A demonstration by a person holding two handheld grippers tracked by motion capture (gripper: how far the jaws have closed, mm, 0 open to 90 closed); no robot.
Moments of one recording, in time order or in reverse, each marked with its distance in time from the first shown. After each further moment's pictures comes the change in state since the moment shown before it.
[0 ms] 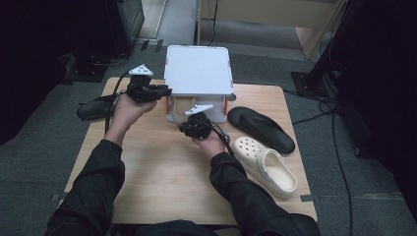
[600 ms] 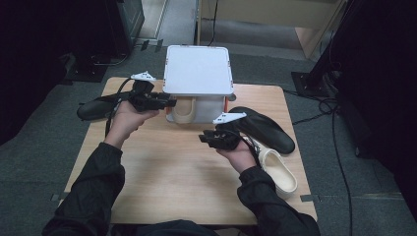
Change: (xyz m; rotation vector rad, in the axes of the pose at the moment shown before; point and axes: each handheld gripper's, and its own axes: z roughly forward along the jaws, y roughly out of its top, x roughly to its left) left arm -0.026 -0.009 -0.011 0.064 -0.079 -0.045; right arm -0.002 -0.031 -0.102 -0.033 0.039 0.004
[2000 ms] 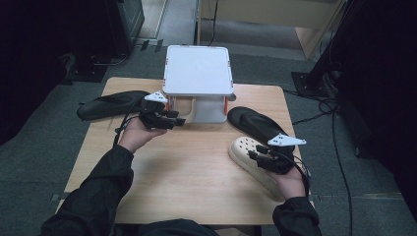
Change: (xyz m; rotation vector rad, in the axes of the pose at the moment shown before) left arm -0.024 -0.037 0.031 0.064 -0.054 0.063; right arm -0.026 -0.087 -0.122 -0.013 -0.258 0.123
